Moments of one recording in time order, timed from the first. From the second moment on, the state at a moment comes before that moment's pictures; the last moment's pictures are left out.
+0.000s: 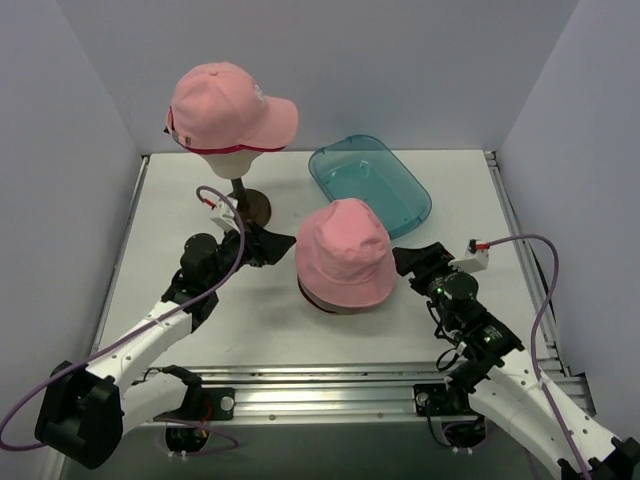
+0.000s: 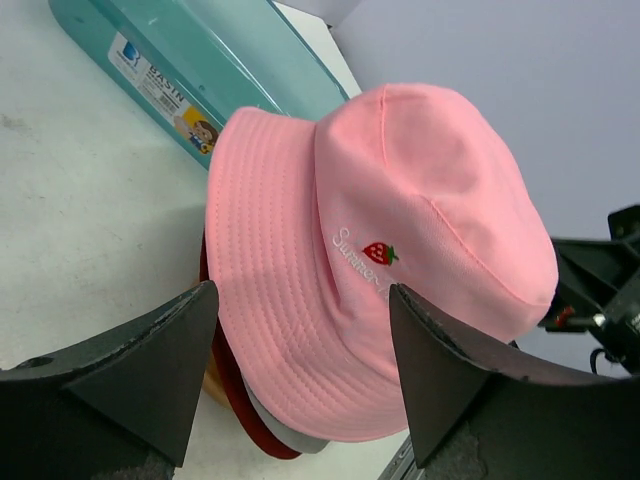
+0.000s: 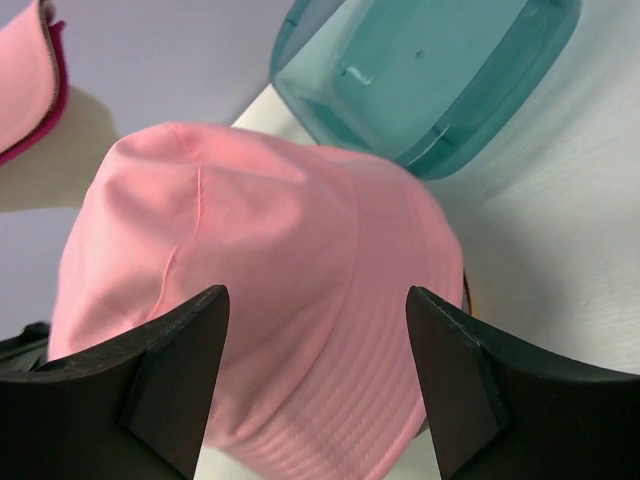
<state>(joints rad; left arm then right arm) -0.45 1.07 0.55 0.45 0.29 -0.74 0.56 0.60 0.44 -0.09 0.37 0.97</state>
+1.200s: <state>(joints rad) -0.43 1.40 0.62 0.53 0.41 -0.76 0.61 0.53 0.09 0.18 0.23 1.32</state>
